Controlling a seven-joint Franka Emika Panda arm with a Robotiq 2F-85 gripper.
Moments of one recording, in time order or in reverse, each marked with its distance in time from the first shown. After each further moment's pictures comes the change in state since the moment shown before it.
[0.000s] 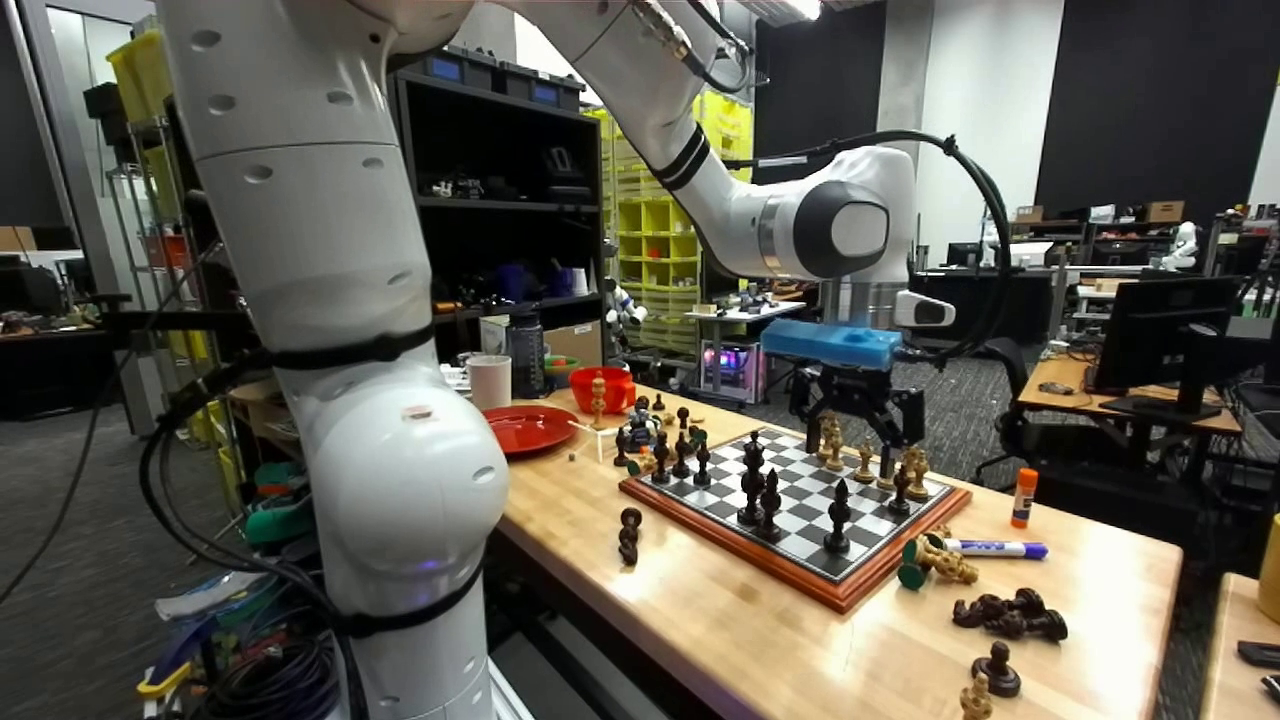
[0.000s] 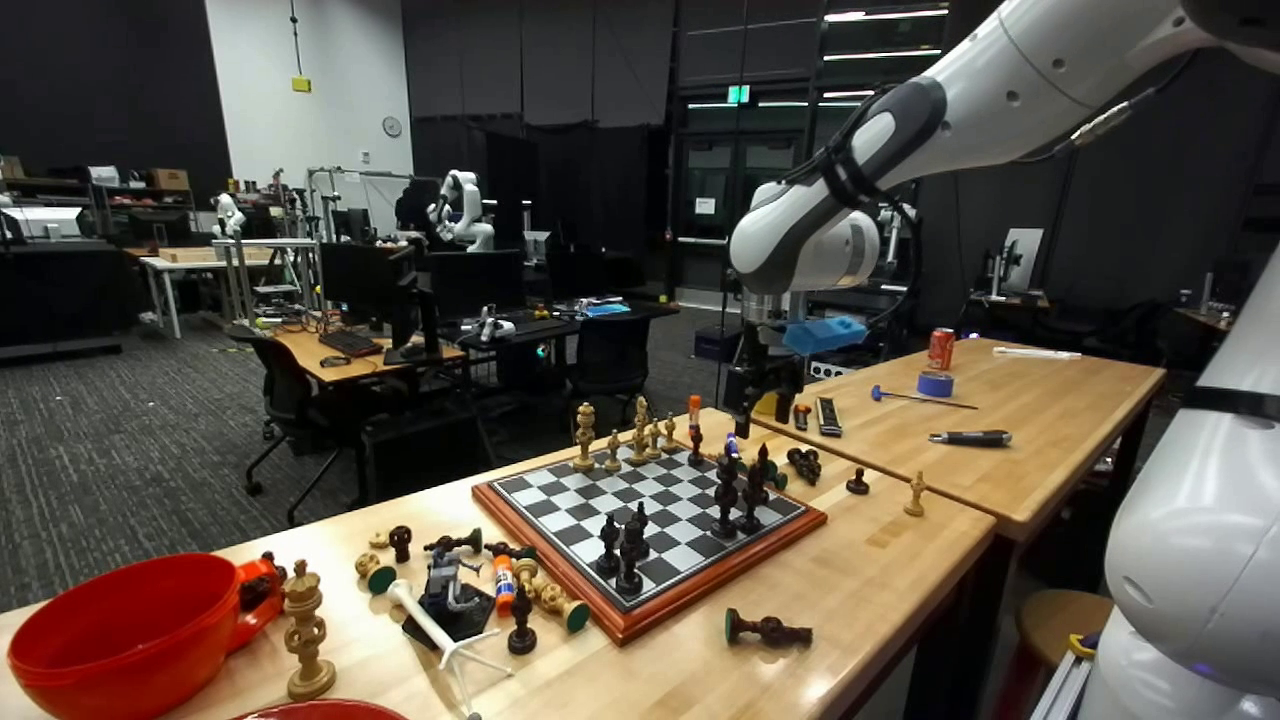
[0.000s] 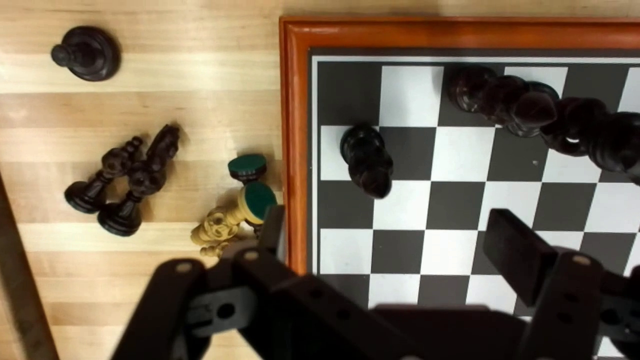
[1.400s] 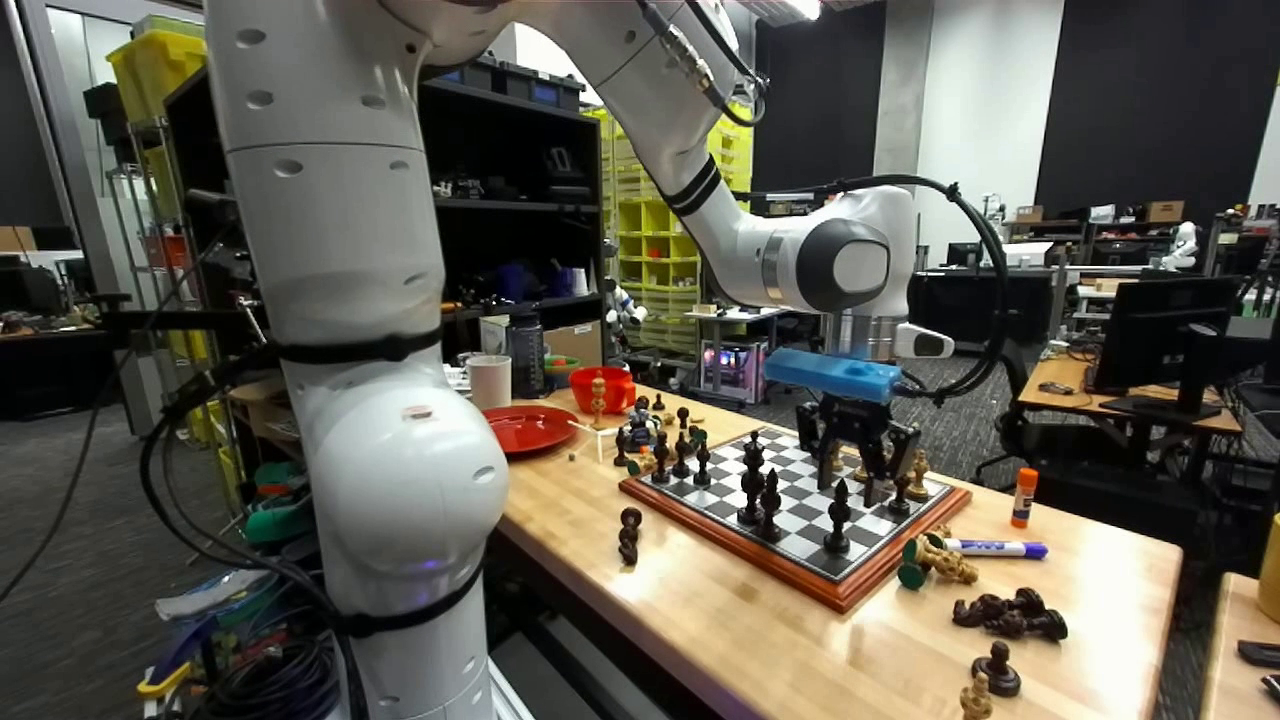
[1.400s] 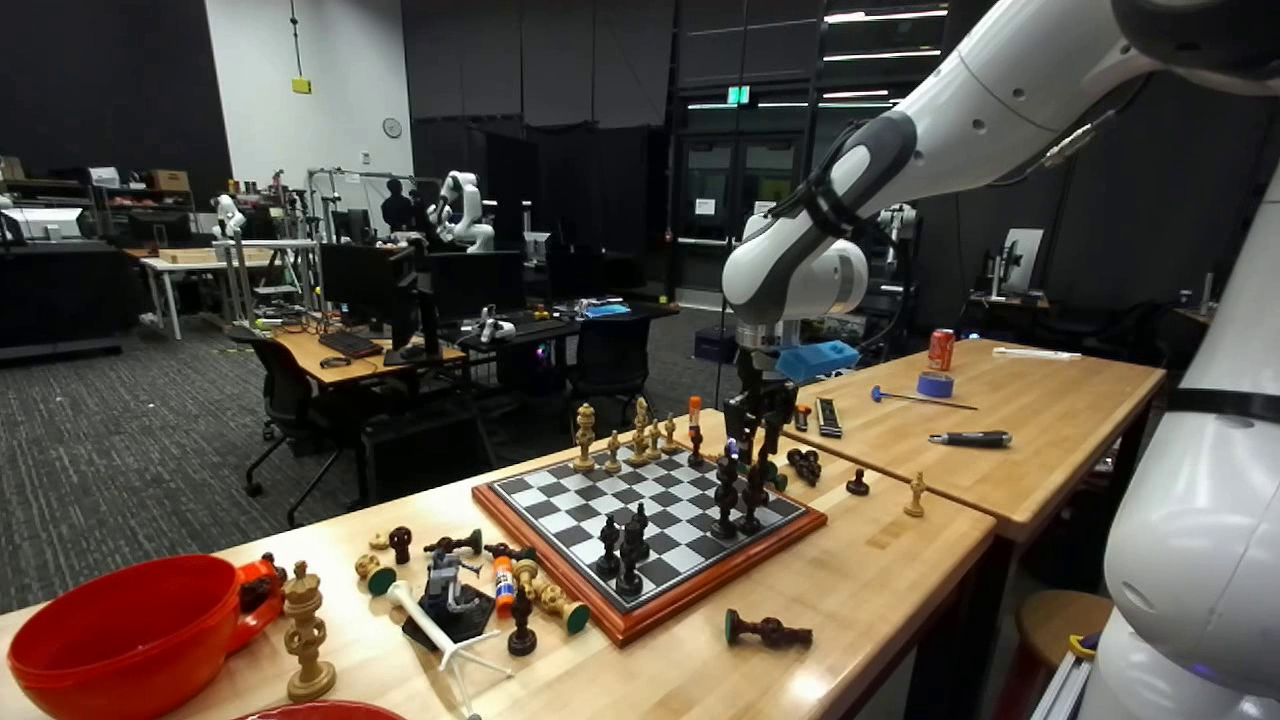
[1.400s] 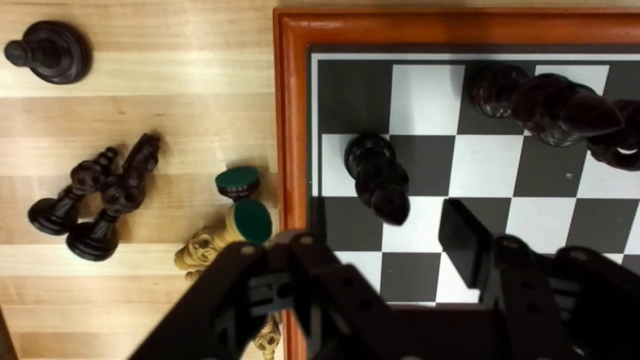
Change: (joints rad) arm 0.000 0.076 0.000 -0.010 0.007 0.070 0.000
